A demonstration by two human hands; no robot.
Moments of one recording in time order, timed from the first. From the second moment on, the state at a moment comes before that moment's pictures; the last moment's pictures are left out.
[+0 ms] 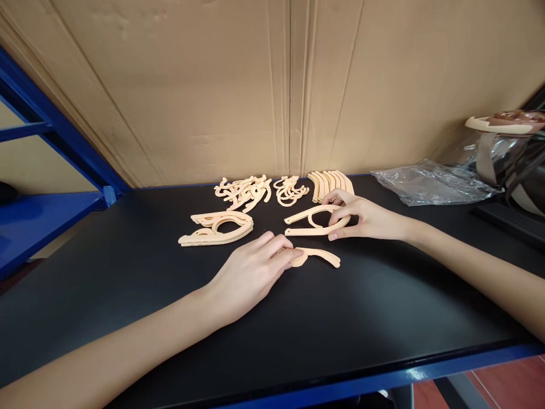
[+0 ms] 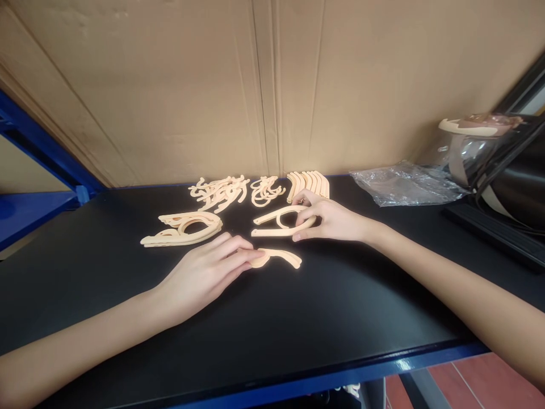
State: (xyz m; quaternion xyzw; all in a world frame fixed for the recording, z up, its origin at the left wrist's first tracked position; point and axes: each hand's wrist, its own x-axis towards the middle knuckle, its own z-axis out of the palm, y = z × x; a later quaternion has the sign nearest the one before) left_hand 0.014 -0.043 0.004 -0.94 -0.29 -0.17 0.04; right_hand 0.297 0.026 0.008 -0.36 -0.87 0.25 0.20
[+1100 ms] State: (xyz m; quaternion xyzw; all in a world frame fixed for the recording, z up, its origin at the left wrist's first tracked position) left_hand 0.010 -0.042 0.009 -0.81 -0.41 -0.35 -0.24; right_hand 0.280 0.009 0.007 -0.31 -0.90 0.11 0.28
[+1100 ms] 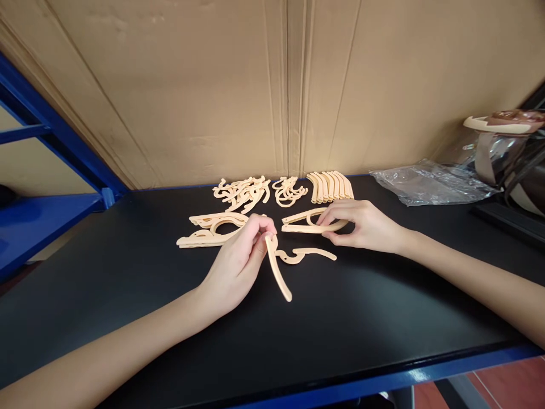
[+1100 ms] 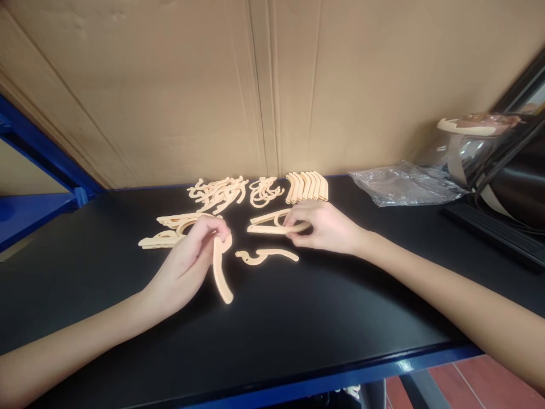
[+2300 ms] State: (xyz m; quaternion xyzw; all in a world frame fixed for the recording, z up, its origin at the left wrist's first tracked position) left_hand 0.010 -0.035 0.013 -0.84 -0.49 -0.19 -0.15; right_hand 0.274 0.003 0.001 -0.33 -0.91 0.06 0.25
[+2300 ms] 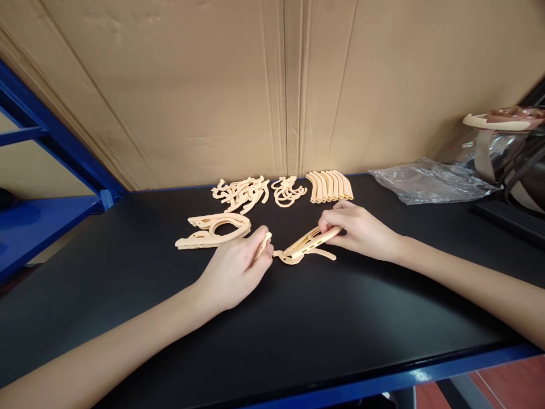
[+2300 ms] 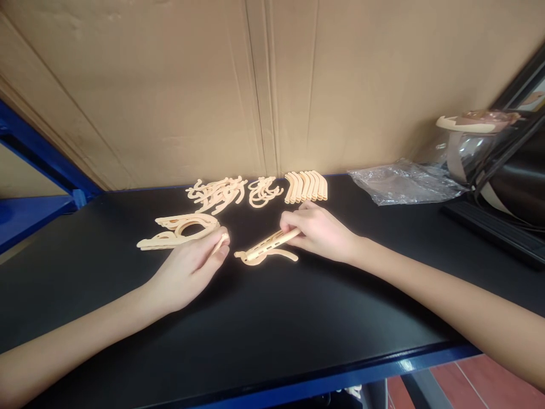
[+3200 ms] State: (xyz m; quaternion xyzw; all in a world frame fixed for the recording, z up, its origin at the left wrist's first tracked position) left_hand 0.010 -0.037 0.013 -0.85 -0.48 -0.20 -0.12; right_hand 0.266 -0.007 0.009 -0.33 -0.93 0.10 0.16
